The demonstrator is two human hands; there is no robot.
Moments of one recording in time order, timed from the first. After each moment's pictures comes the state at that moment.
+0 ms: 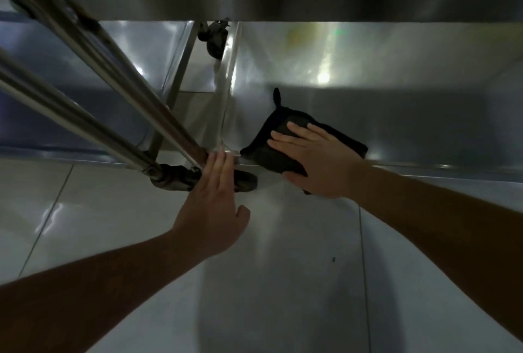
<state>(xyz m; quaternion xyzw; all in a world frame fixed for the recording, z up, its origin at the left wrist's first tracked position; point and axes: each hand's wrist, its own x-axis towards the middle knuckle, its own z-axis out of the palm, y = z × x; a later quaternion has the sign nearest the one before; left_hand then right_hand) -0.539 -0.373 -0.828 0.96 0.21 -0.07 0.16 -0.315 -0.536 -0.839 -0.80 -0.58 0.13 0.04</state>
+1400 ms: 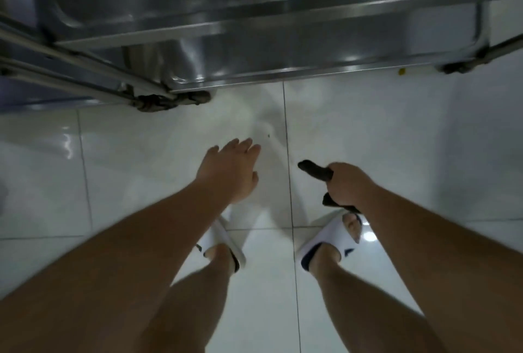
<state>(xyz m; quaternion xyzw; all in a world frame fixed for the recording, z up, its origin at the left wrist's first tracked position) -0.541 -0.576 -0.594 0.92 0.04 -0.39 0.05 -0.452 -0.819 -0.633 -0.82 -0.09 0.56 0.03</state>
